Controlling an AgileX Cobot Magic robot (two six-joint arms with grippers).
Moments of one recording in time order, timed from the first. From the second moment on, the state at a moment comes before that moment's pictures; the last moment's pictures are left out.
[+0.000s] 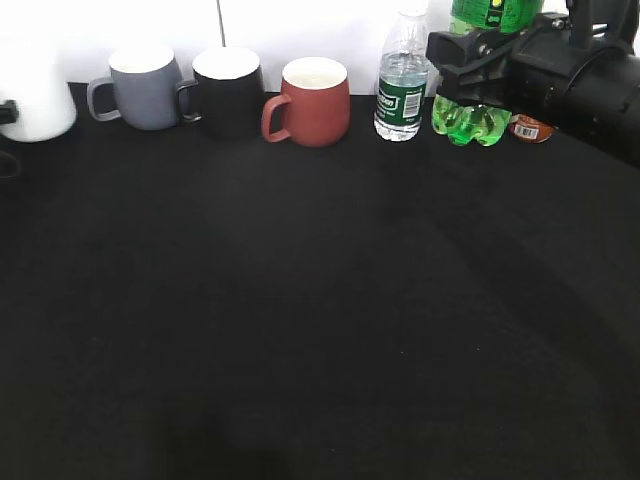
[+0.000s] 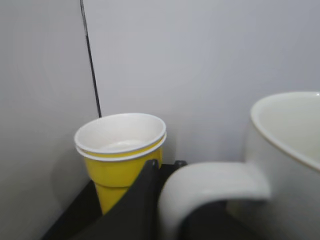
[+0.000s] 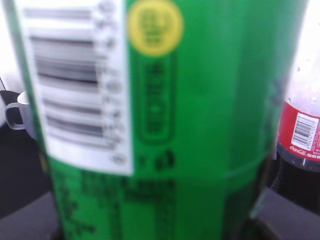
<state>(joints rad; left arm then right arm) 0.19 2.25 -1.17 0.06 -1.05 -0.02 0.39 1.57 -0.74 -0.15 -0.66 0.21</state>
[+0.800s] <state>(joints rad) 0.16 2.29 -1.25 0.11 -0.95 -0.13 0.39 1.57 -0.74 -0.08 -0.66 0.19</state>
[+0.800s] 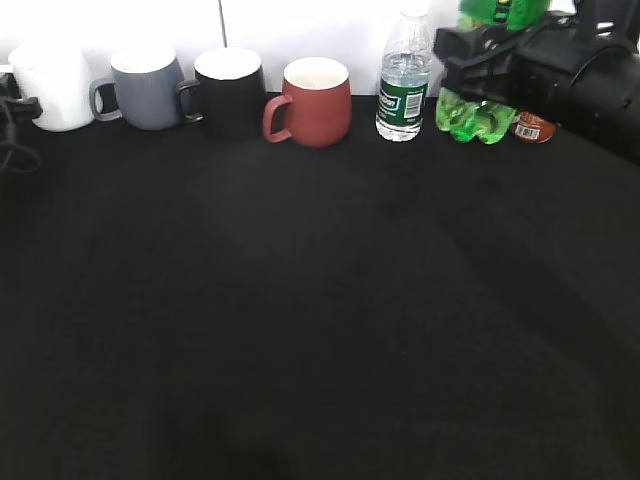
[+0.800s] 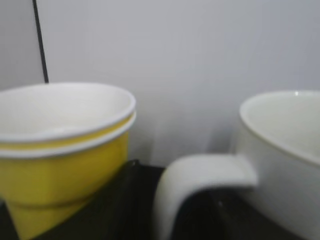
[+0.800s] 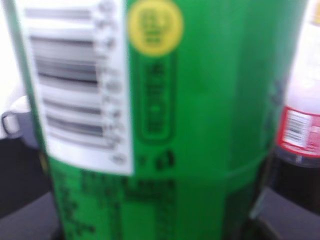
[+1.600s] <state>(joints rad) -0.30 1.51 -0.62 0.19 -0.71 -0.14 -0.09 2.15 -1.03 -0.02 -1.02 0.03</state>
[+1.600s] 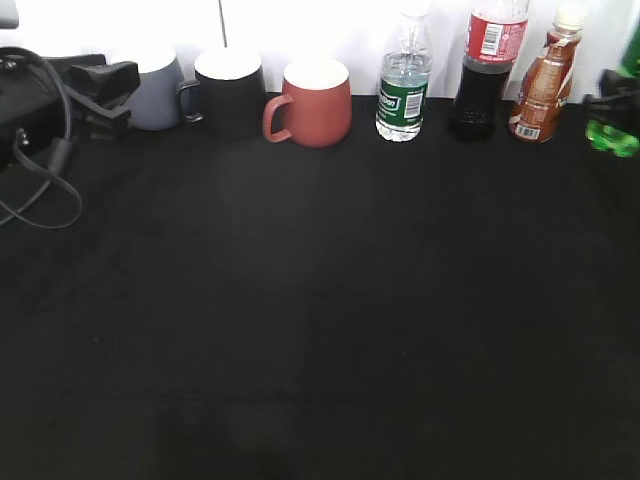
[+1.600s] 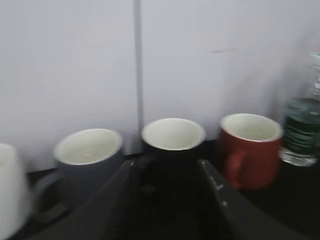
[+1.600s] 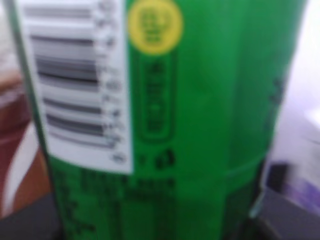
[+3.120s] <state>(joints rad) -0.30 1.14 -0.77 -0.03 0.73 -0.19 0.12 1.14 -0.77 -0.21 0.53 0.24</state>
